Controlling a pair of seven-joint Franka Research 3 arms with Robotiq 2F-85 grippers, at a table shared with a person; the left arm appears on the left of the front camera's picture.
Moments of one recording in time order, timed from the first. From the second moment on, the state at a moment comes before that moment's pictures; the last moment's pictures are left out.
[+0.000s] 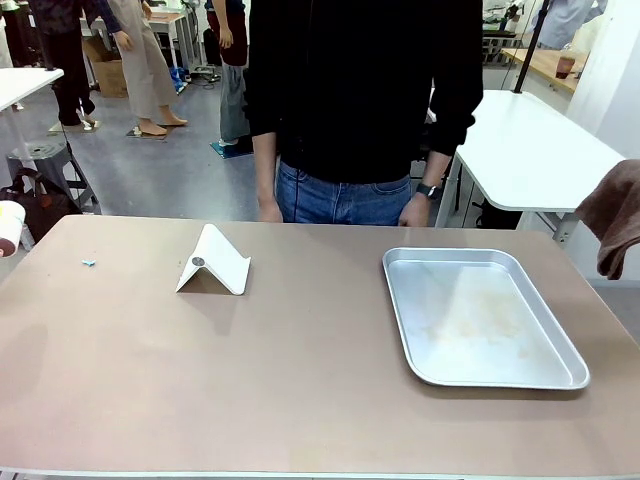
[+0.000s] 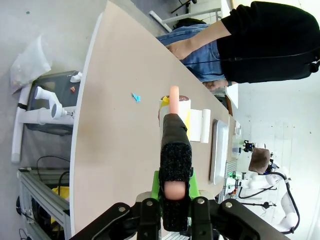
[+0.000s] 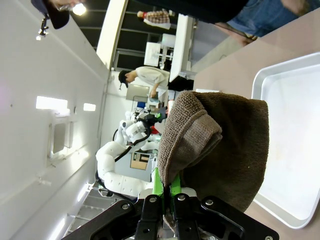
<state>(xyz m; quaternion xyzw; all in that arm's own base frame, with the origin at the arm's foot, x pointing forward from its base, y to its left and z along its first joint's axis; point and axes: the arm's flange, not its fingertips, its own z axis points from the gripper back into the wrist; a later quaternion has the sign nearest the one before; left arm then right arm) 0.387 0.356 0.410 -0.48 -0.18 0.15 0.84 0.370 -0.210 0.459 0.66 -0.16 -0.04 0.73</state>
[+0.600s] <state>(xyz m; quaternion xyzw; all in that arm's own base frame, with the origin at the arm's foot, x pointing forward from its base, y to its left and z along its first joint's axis) 0.461 0.352 0.363 -0.46 -0.16 0.18 0.86 0.370 -0.210 0.459 0.66 -0.16 -0.04 0.73</state>
